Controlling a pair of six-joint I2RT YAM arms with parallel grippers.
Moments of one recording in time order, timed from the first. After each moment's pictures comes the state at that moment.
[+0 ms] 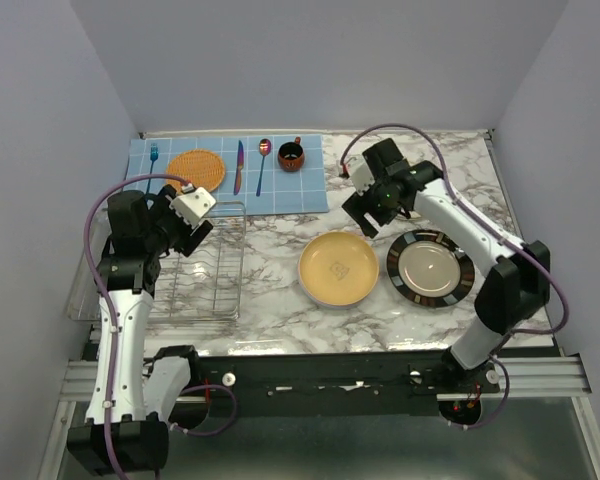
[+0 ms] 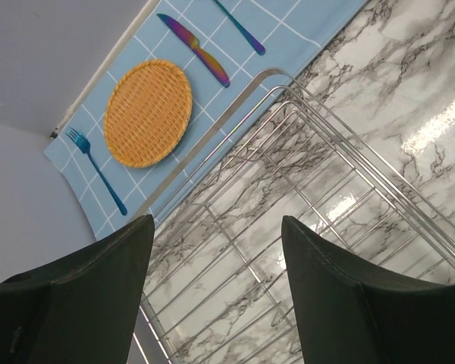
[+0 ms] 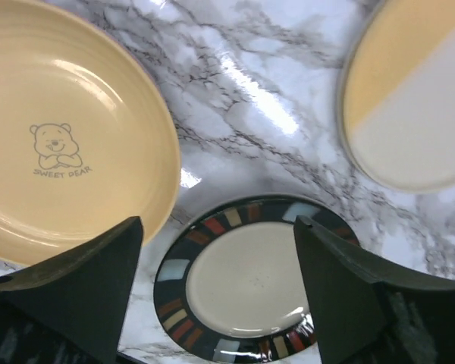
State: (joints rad) left arm 0.09 0.87 0.98 -0.62 0.47 0.77; right arm 0.51 1.74 1.52 -0.95 -0.01 -0.35
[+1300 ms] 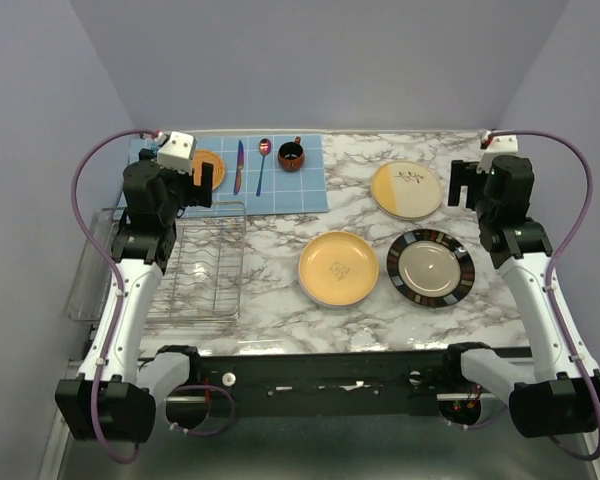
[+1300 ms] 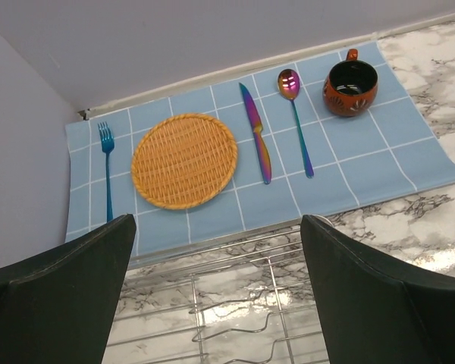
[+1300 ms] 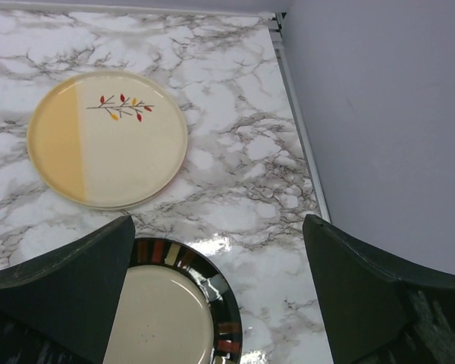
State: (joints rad) left arm -0.04 1.06 1.05 -0.22 0.09 0.16; right arm 0.06 1.08 1.12 -0.41 0.31 -0.13
